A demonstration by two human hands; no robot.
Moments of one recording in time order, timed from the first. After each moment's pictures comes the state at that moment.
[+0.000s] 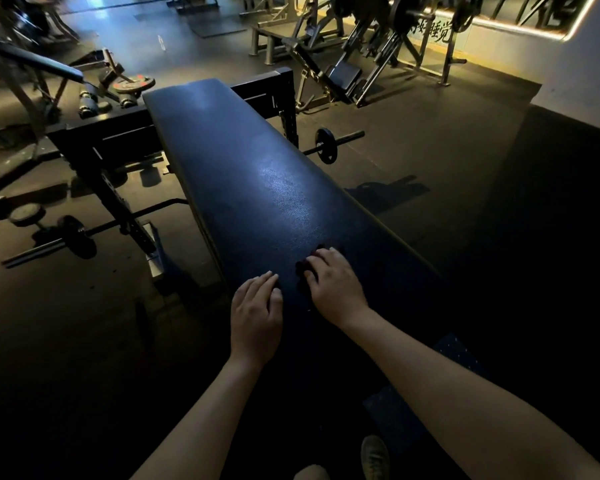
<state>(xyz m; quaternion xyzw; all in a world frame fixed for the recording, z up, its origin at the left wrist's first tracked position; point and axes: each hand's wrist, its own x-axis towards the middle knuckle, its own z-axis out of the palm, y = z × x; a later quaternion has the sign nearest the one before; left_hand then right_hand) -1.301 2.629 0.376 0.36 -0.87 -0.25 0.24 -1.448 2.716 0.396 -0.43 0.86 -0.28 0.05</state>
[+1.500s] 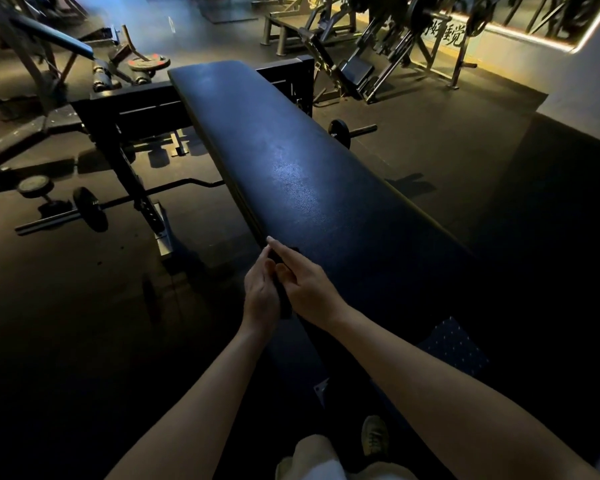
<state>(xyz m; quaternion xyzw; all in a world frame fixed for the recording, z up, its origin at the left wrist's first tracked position) -1.236 2.613 0.380 0.26 -0.65 -0.62 0.35 -1.317 2.690 0.414 -0.47 0.70 -0.48 0.23</state>
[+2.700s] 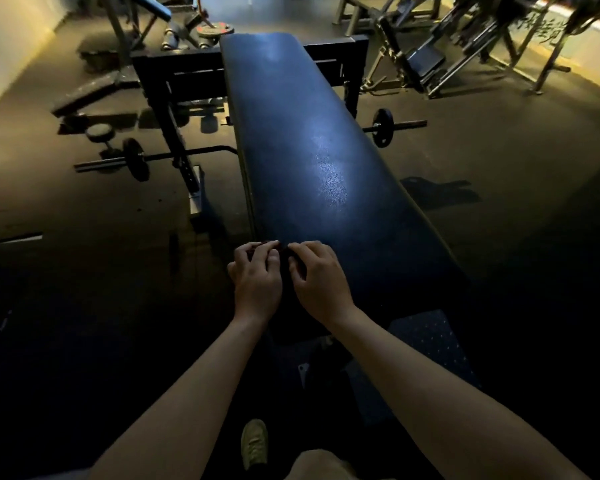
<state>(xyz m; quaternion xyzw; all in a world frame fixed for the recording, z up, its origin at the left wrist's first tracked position) -1.264 2.713 0.386 0.54 -0.72 -0.34 0.28 -1.373 2.776 0.390 -0.54 0.75 -0.37 0.07</state>
